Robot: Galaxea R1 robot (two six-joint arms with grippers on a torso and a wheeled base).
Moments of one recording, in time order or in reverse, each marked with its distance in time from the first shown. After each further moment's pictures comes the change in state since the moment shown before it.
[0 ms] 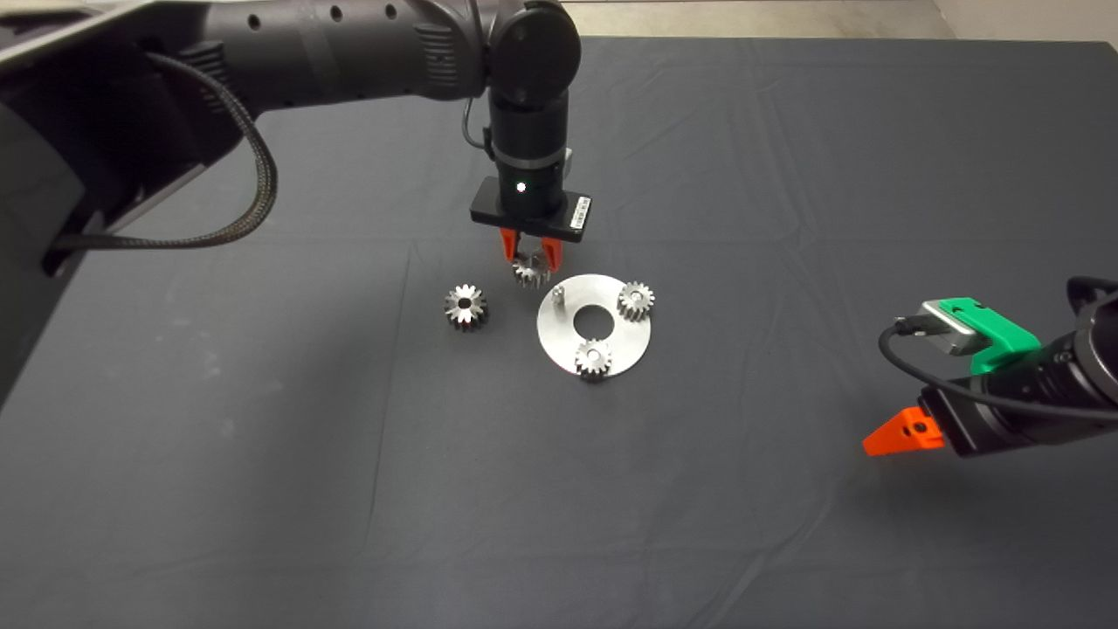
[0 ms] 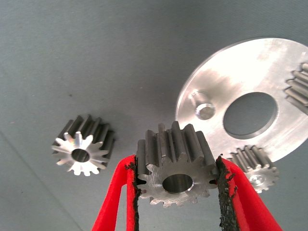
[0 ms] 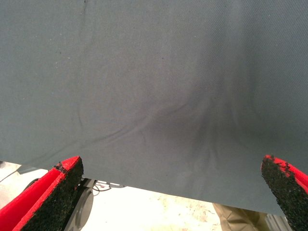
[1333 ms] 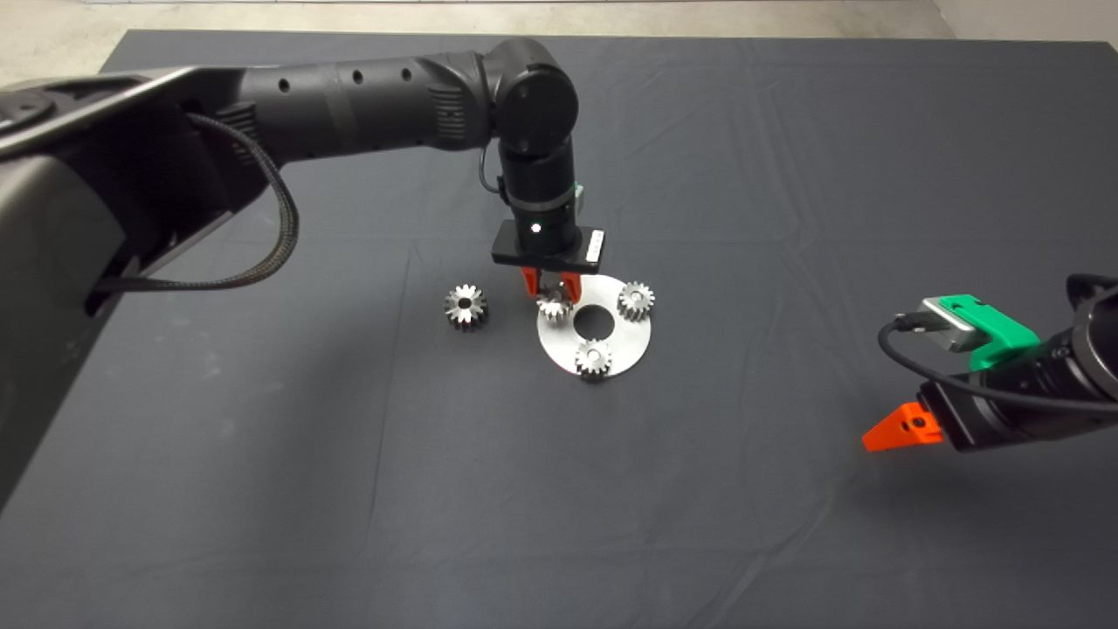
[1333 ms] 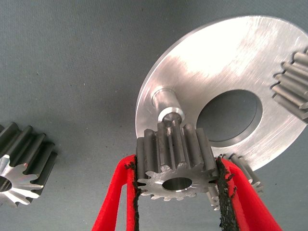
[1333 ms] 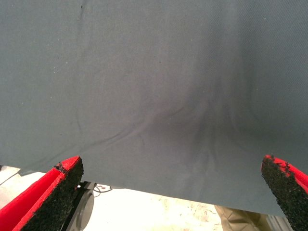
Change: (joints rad) left arm 0.086 0.003 -0.016 -0.008 -0.110 -0.009; right arm 0.000 0.000 -0.013 0.000 0.000 0.000
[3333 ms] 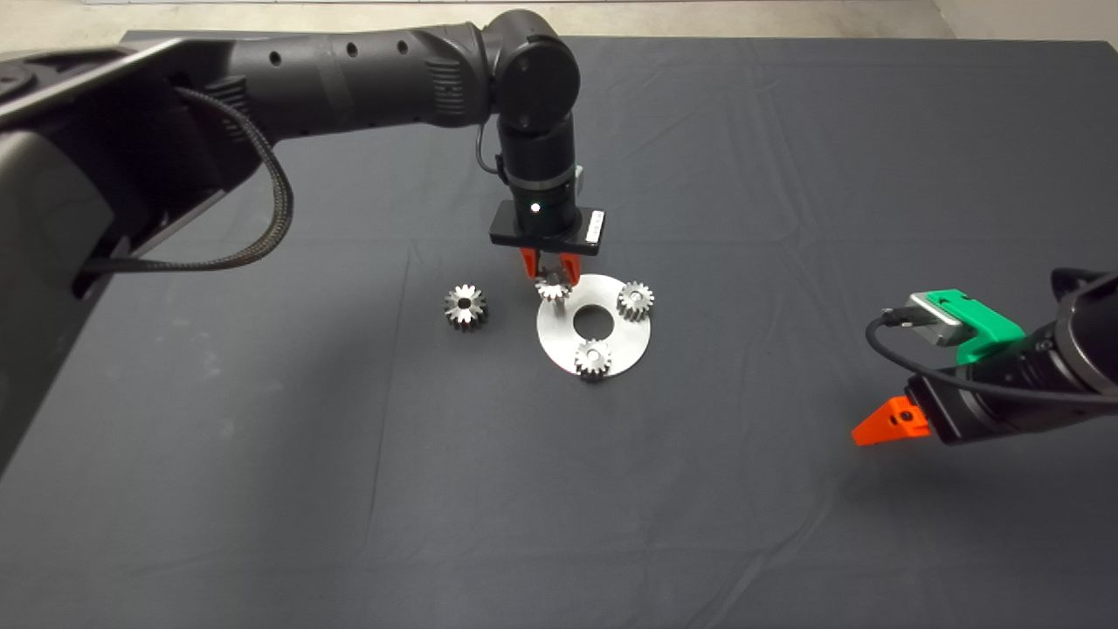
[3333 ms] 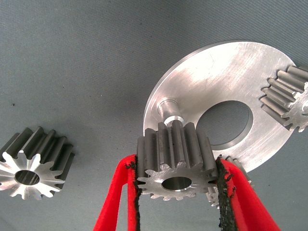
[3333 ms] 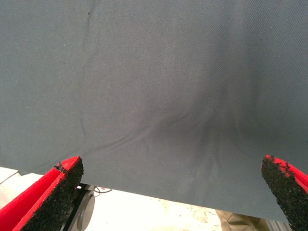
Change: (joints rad) left arm -0.039 0.004 -0.015 -0.009 0.009 0.006; right arm 0.000 0.028 -0.018 0.000 0.000 0.000
